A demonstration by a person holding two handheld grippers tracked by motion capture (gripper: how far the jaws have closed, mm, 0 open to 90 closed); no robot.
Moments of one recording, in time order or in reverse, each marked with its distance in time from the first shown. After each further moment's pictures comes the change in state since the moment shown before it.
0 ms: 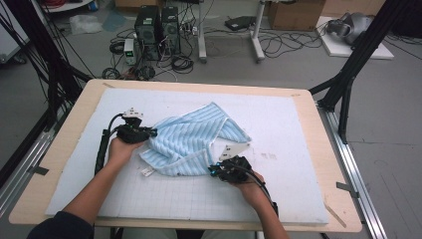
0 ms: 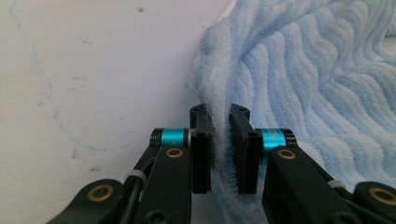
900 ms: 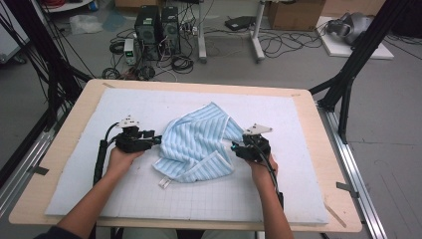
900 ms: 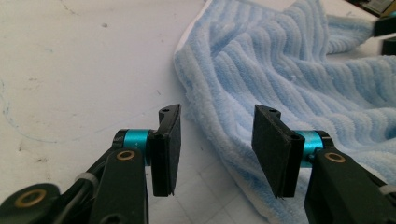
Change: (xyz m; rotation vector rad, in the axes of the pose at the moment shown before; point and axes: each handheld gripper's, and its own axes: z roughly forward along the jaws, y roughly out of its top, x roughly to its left) left arm -0.015 -0.022 -0.013 -0.152 -0.103 -0.021; right arm -0.068 -0.001 -0.023 -0.029 -0.488 0.234
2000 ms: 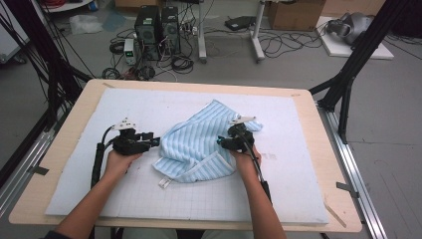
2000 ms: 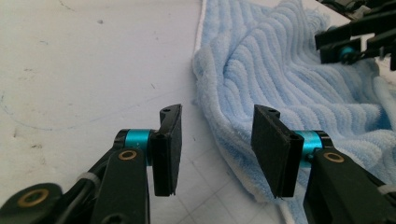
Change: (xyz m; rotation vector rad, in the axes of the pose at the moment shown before) left arm 0.002 -0.007 -0.007 -0.017 -0.033 -0.022; right arm 0.017 0.025 0.046 0.061 0.106 0.082
